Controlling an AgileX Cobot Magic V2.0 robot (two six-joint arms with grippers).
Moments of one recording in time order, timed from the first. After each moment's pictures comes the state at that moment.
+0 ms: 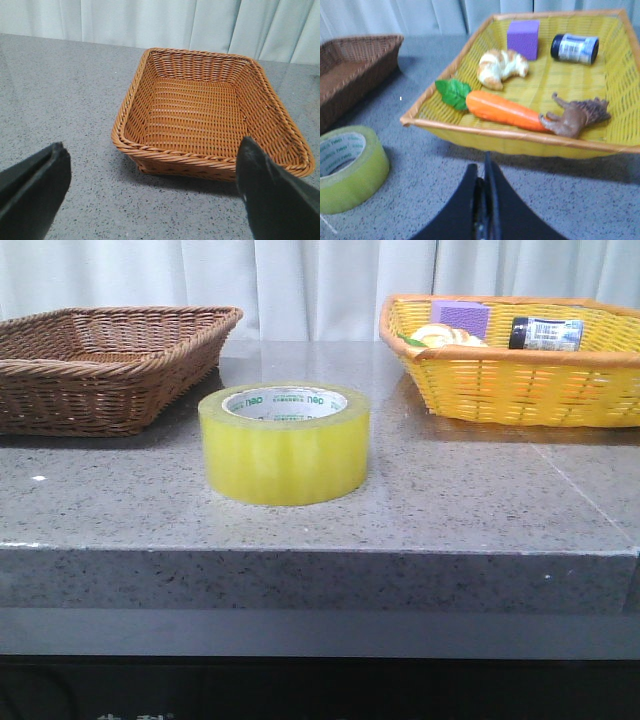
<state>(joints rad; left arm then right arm) -0.02 0.49 -0.46 -0.02 0.26 -0.06 0.20 0.45 -0.40 0.23 0.20 -0.05</state>
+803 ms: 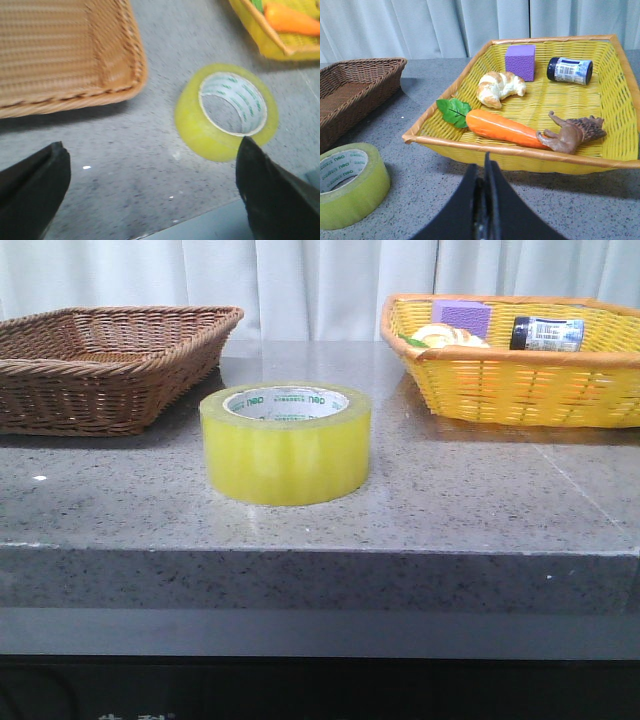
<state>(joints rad) -0.46 1.01 -0.90 -0.19 0.68 -0.06 0.20 0.41 -0.38 0.23 0.16 -0.05</state>
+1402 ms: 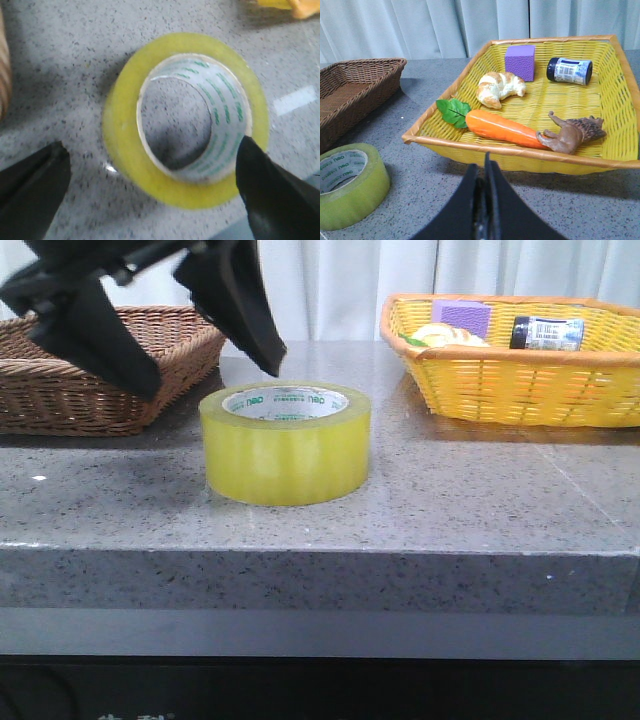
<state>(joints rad) -0.57 1.50 -1.18 -0.31 0.76 -0.06 0.20 0.41 -0.38 0.23 0.16 -0.05</state>
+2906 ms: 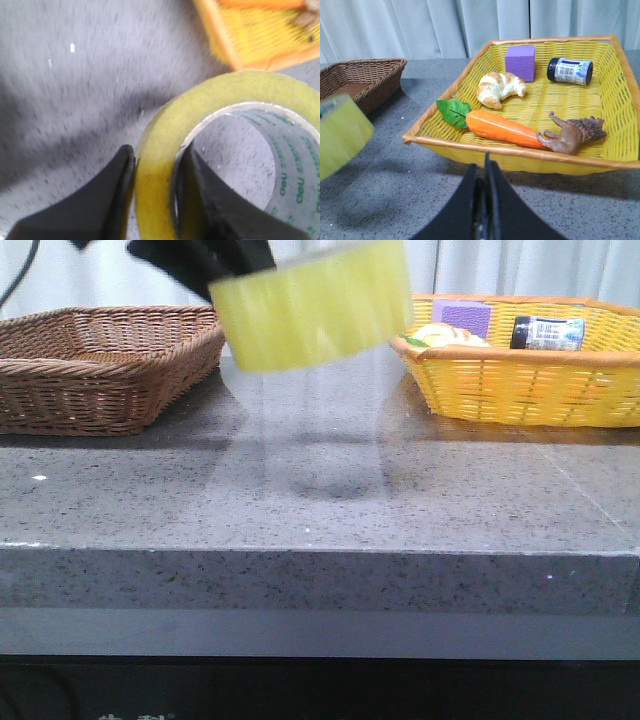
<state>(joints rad) -0.57 1.56 -1.43 -0.29 0.85 -0.05 0.20 0.41 -0.38 0.23 0.16 -0.05</state>
